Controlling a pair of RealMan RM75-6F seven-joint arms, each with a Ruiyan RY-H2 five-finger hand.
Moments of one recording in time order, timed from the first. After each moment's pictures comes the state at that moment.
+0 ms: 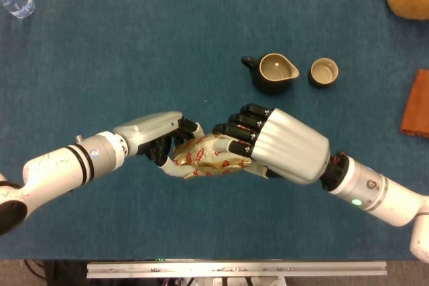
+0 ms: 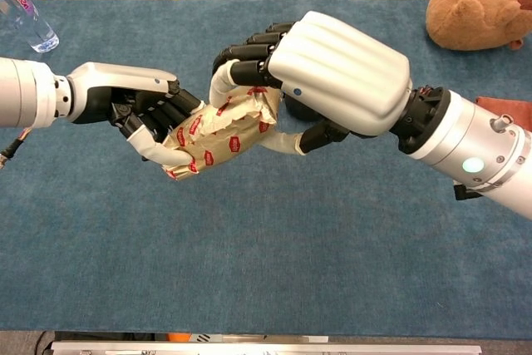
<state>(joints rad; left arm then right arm) -0.90 -0.94 -0.20 -2.03 1.20 0.28 -0.62 0.70 -1.45 0.06 -1.74 -1.90 1.21 -0.19</state>
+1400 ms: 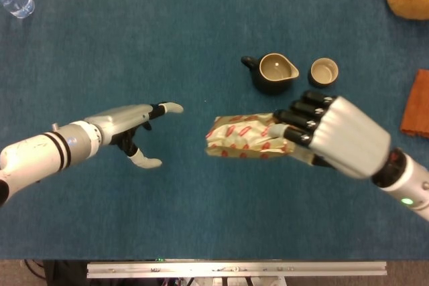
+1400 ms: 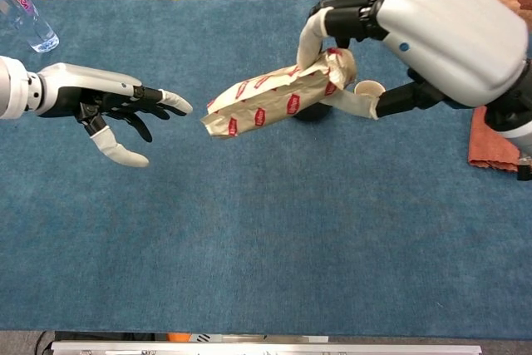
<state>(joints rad) -0.79 -0.92 -0.32 -1.91 1.16 0.06 -0.47 0.60 -1.32 0.02 -1.69 -1.99 1.46 -0.15</state>
